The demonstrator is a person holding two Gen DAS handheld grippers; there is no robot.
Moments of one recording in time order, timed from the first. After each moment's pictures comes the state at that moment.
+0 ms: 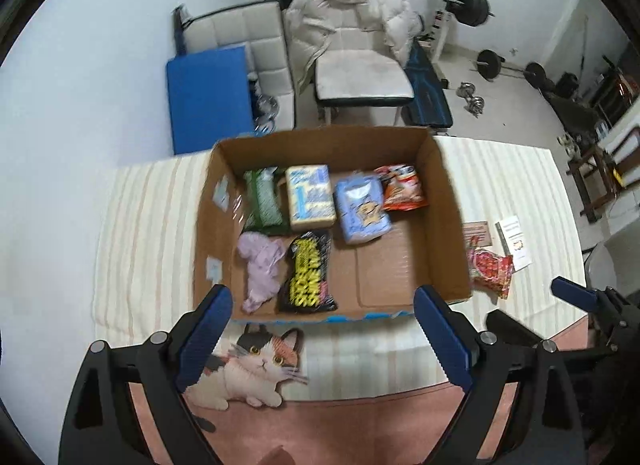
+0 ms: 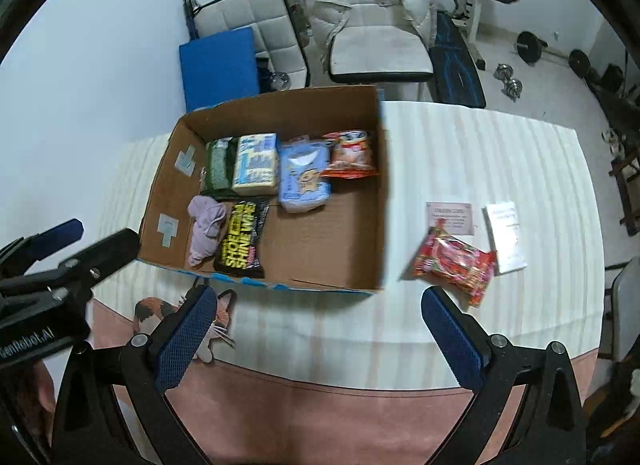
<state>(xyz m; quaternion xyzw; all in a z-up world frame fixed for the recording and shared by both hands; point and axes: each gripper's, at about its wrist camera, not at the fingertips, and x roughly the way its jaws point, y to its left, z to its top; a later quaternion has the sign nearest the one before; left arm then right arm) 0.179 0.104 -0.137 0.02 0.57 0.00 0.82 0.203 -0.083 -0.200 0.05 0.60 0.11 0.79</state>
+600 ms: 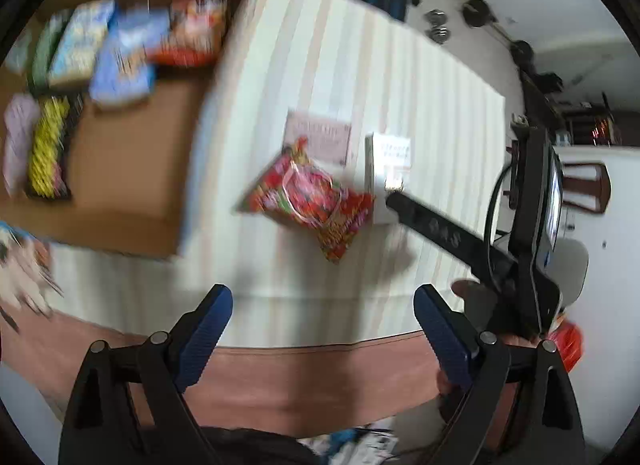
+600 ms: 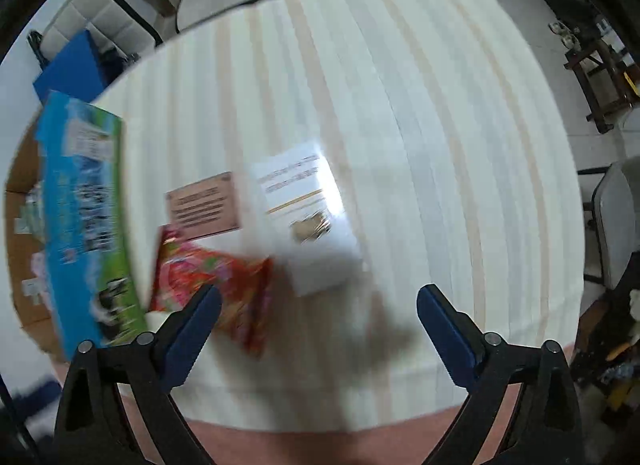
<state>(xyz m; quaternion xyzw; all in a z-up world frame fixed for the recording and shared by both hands) 0.228 -0.079 -0.286 -0.20 0.73 -0.05 0.65 0.301 -0.309 -0.372 0.09 0.71 -0.01 0.70</state>
